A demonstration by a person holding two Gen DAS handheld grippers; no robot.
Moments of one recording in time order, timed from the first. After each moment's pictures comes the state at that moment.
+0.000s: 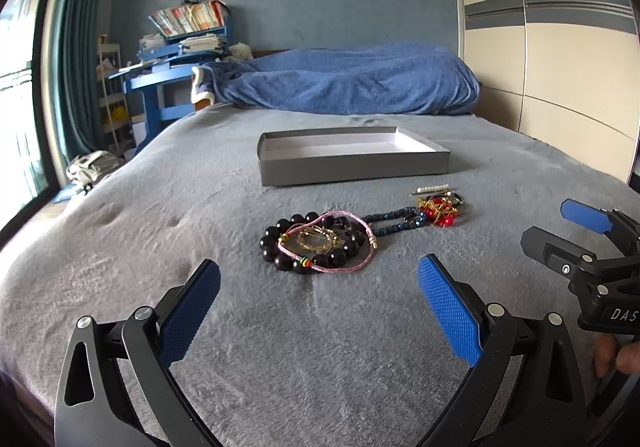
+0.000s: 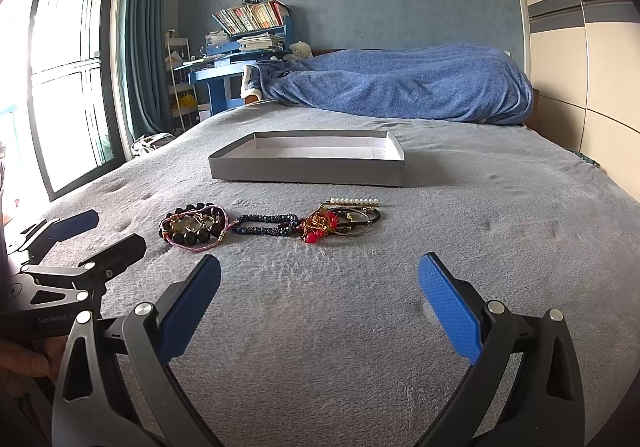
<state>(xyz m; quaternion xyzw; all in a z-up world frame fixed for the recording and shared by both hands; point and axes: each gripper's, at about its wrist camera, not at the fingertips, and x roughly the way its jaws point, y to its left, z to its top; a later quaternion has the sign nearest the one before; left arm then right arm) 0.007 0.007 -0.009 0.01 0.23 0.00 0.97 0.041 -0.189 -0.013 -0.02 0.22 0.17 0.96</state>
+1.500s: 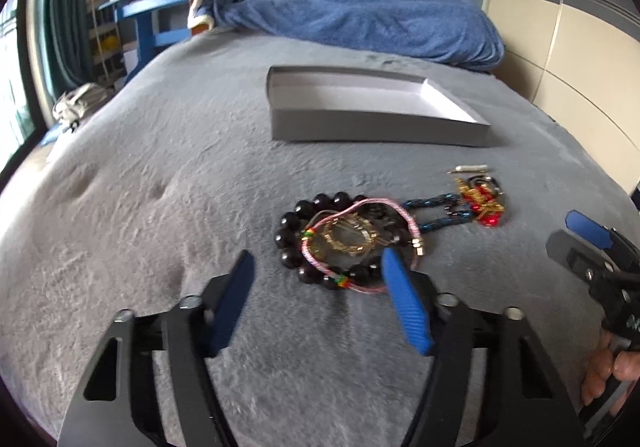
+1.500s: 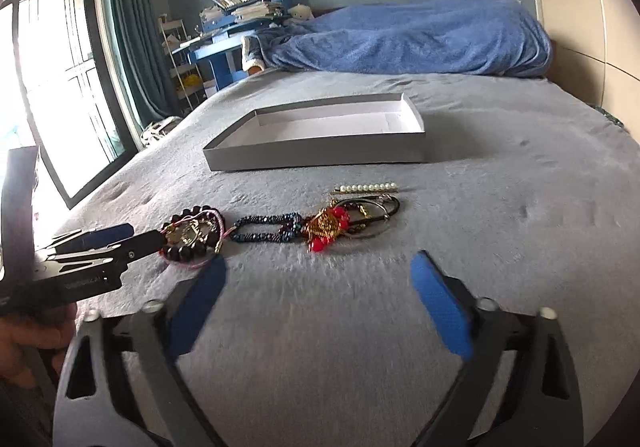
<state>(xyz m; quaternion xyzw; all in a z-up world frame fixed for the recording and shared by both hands) 0.085 0.045 -0.008 -0.05 0.38 -0.01 0.92 0.110 -0.182 -0.005 0.02 0.32 0.20 0.93</state>
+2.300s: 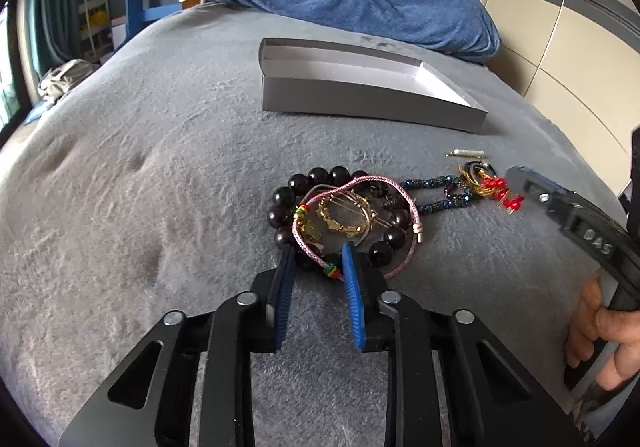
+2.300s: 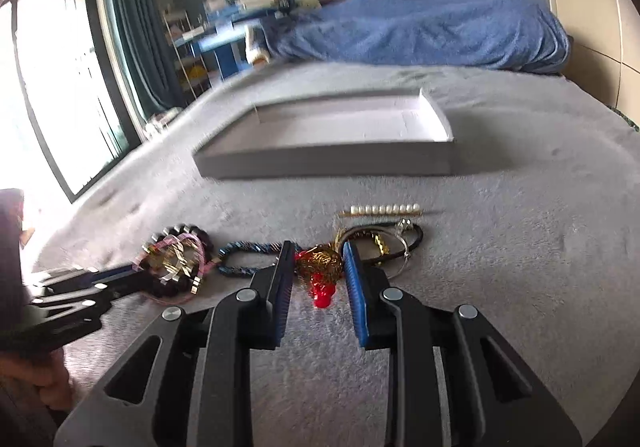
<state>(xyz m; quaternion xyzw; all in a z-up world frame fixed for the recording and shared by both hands) 0.088 0.050 -0.019 -0.07 0.40 -0.04 0.91 0.136 -0.181 -0.006 0.04 0.30 0.22 0.93</state>
